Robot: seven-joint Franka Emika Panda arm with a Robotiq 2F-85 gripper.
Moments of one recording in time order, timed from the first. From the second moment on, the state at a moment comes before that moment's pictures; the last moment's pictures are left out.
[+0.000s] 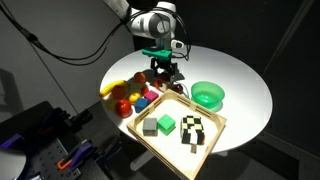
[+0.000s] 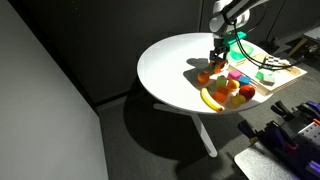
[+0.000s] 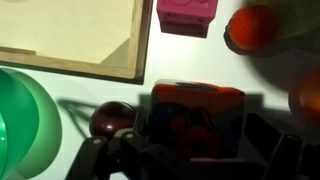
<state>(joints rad) -0.04 0.86 -0.05 -1.52 -0.07 2.20 -0.12</state>
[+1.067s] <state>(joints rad) -0.08 0.83 -0.02 -1.56 -0.07 2.20 -0.17</state>
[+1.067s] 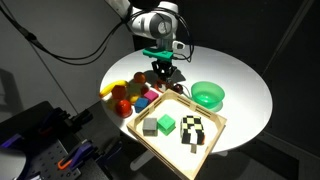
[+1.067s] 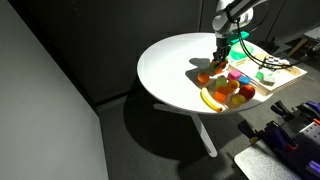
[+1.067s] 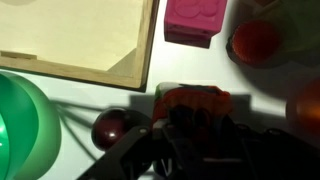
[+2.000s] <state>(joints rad) -0.09 0.71 -0.02 -1.63 -0.07 2.22 -0.17</state>
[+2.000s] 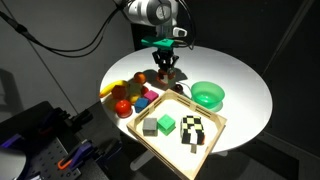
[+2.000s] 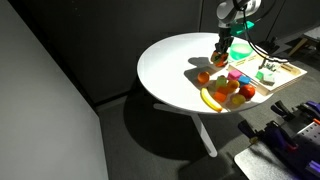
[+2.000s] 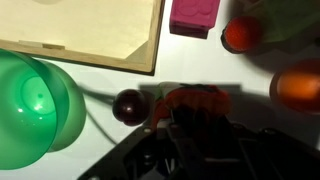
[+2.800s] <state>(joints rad) -0.14 0.57 -0.03 -1.77 -0.06 2.23 -0.17</state>
